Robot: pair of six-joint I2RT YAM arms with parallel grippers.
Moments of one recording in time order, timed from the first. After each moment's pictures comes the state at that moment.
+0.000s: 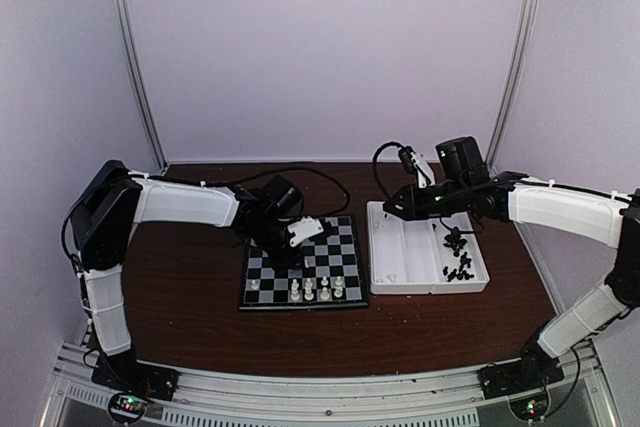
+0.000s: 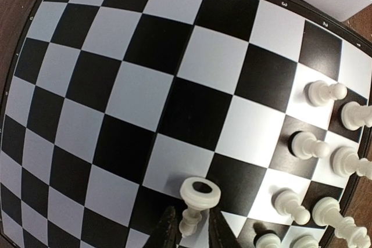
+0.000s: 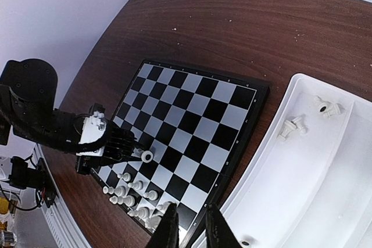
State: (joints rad) left arm -0.80 1.96 1.33 -0.49 0.15 0.39; right arm 0.56 1.44 1.03 -0.21 -0.33 0.37
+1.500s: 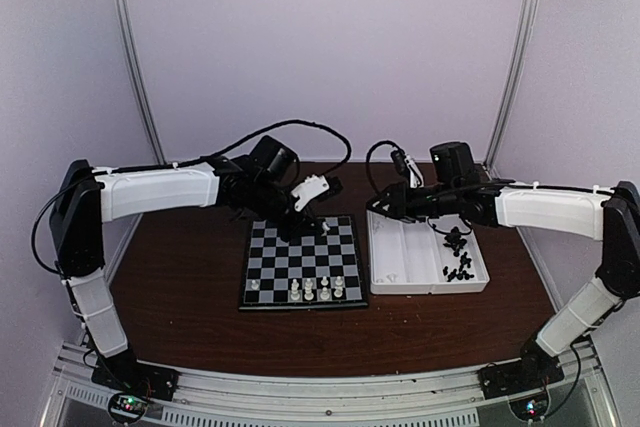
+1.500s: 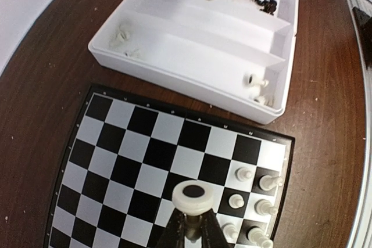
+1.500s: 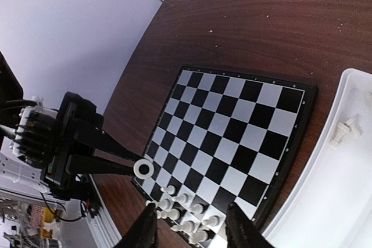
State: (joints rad) left arm -0.80 1.84 1.44 -0.47 0.32 0.33; right arm 0.56 1.52 1.00 -0.02 -0.48 0.55
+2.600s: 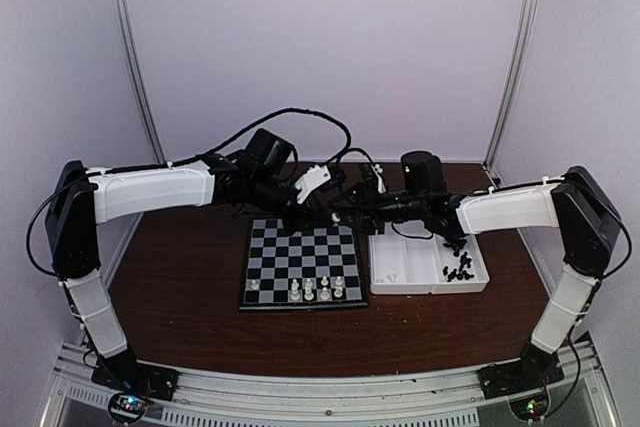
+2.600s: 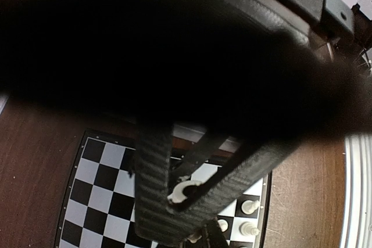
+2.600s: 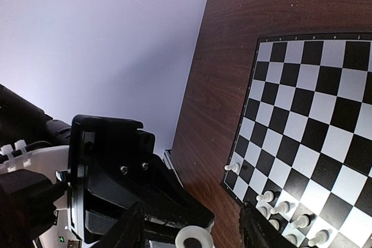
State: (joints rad) left arm -0.80 1.81 1.44 -0.36 0.45 0.35; right arm 0.65 1.74 1.04 0.39 -0.68 1.06
